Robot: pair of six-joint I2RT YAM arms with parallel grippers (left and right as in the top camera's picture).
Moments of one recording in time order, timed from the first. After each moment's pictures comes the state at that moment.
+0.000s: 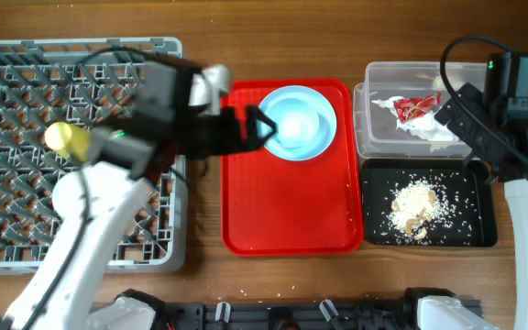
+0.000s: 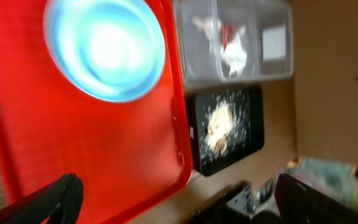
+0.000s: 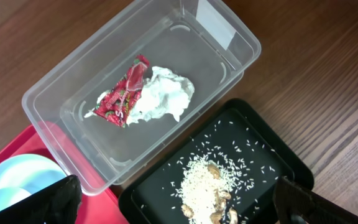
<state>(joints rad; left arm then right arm) -0.38 1.37 1.36 -0.91 0.50 -0.53 -0.04 1.29 1.48 -1.24 0.32 0.63</state>
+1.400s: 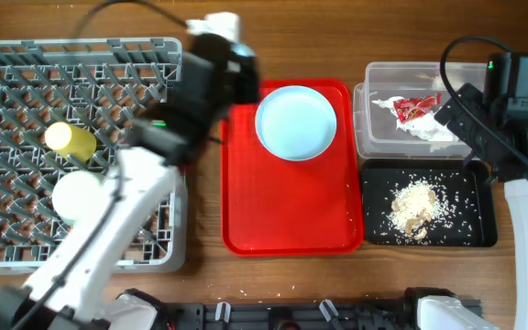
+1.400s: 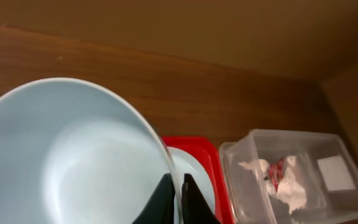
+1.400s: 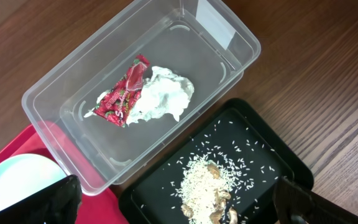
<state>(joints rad) -0.43 1.45 1.35 -0.45 0.02 -0.52 -0.04 1.29 1.48 -1.24 0.32 0.63</state>
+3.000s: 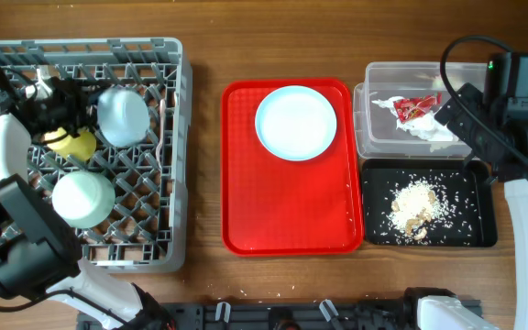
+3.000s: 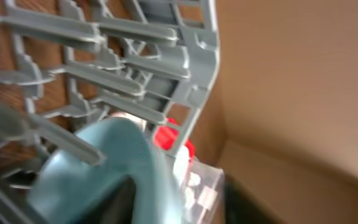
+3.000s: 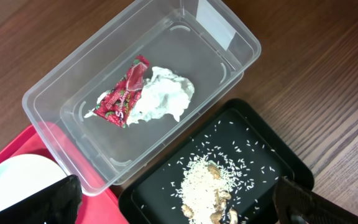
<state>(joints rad) 0.52 1.88 1.35 -0.61 0.99 -0.61 -0.04 1.29 1.48 -1.24 0.32 0.63</state>
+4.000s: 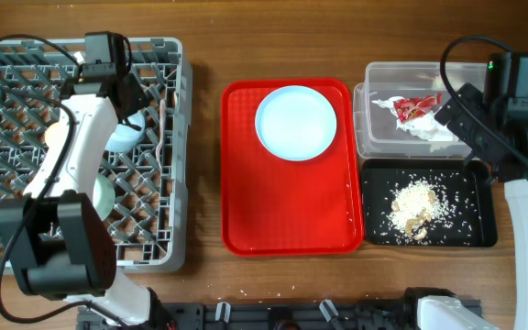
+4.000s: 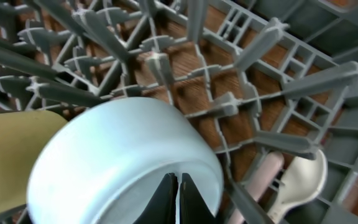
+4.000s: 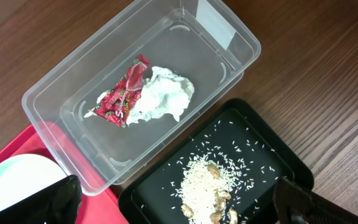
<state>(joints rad) 0.05 1.78 1.36 -0.69 -0.25 -0.42 -0.04 1.29 1.48 -1.24 0.32 0.63</state>
